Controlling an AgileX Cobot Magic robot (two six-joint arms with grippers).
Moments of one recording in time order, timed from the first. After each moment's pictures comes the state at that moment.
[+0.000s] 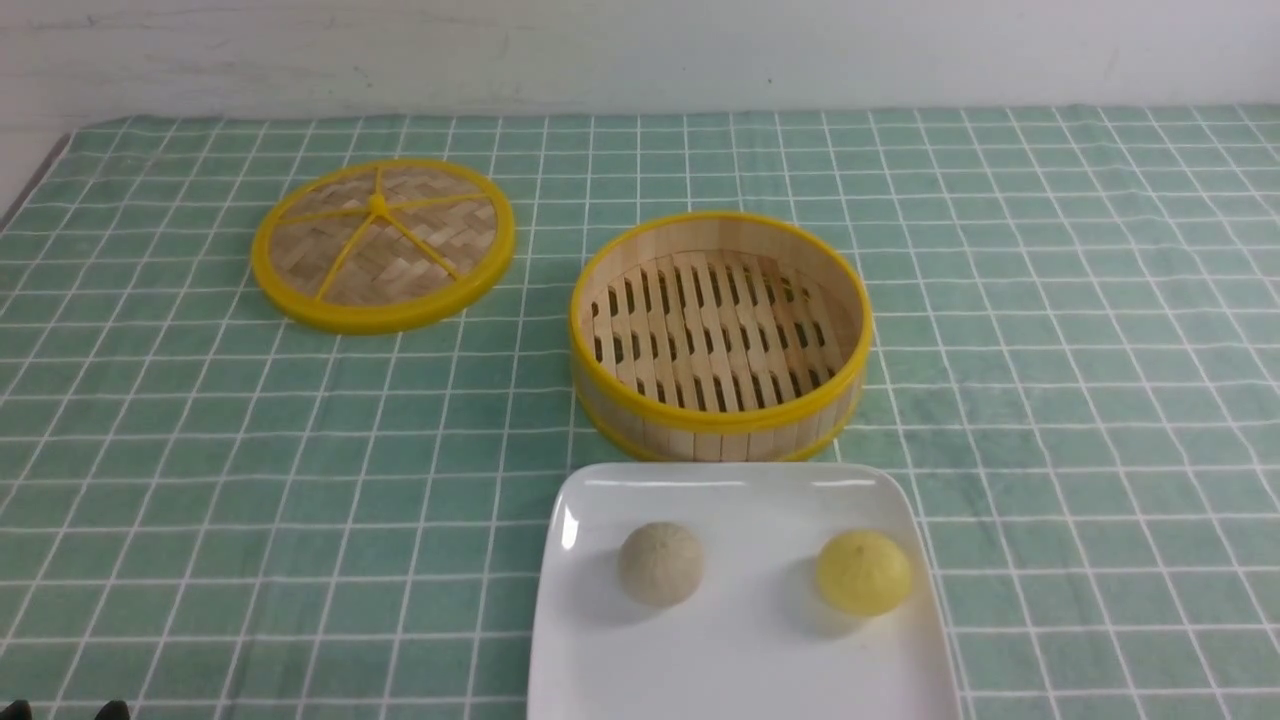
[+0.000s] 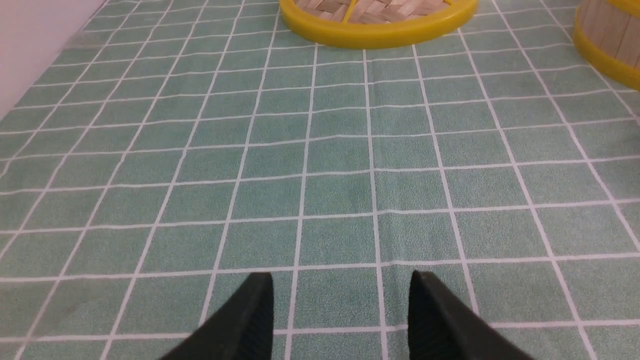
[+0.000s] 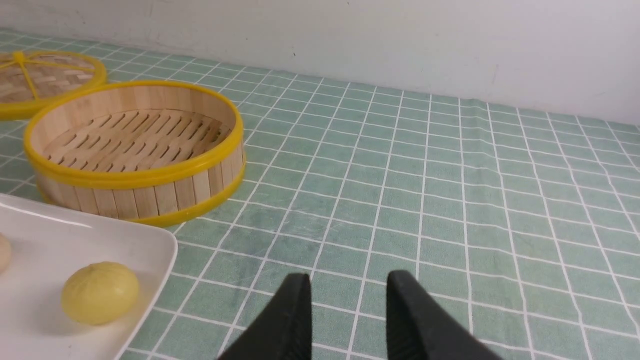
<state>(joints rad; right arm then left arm) 0.36 -0.02 -0.31 -0.27 0.61 0.22 0.13 -0.01 0.02 -0.25 0.39 0.36</state>
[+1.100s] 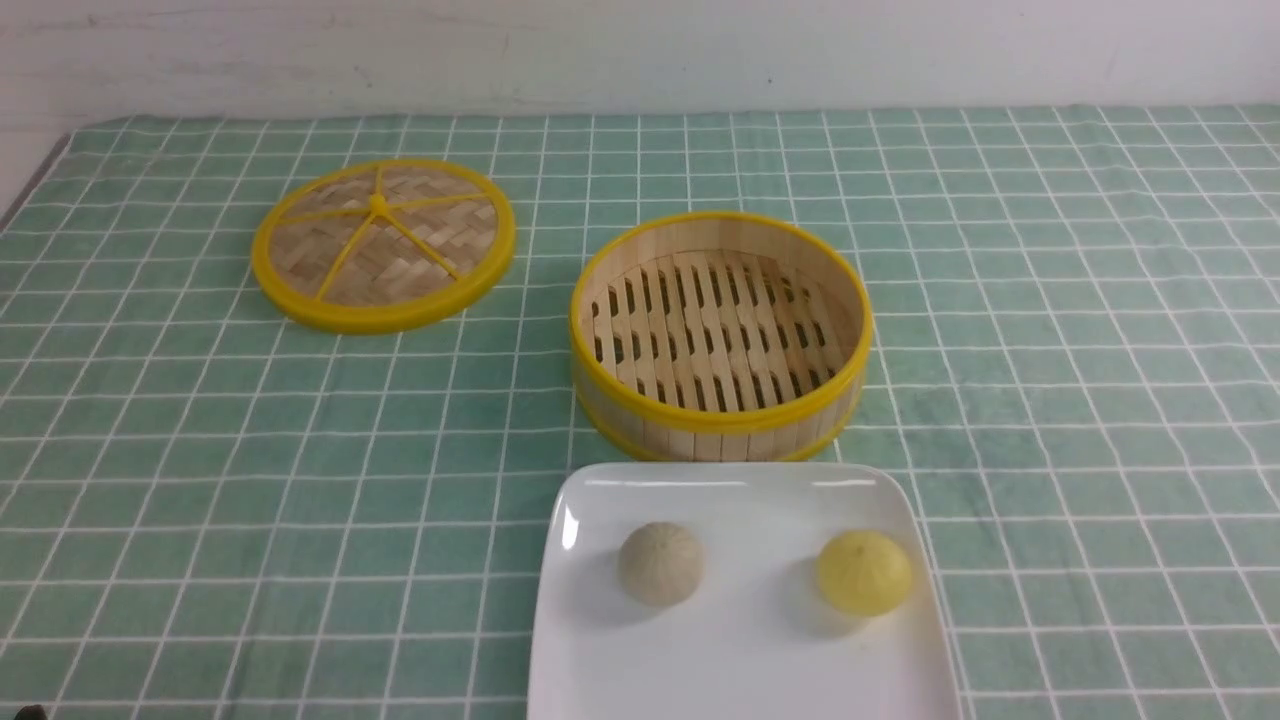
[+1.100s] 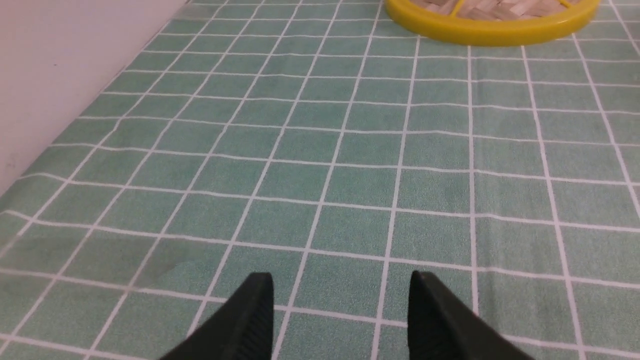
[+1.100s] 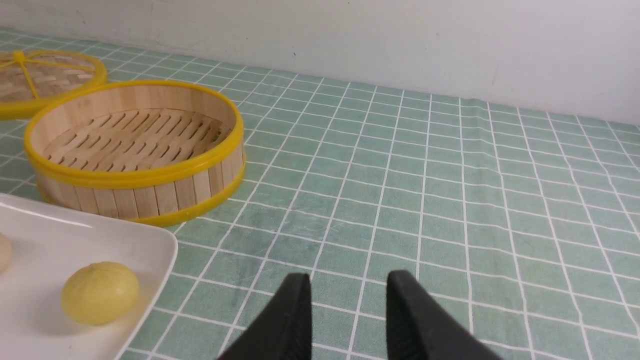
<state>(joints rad) 0.36 -0.02 -0.31 -0.27 0.61 0.22 0.13 -0.01 0.02 0.10 0.38 -0.03</state>
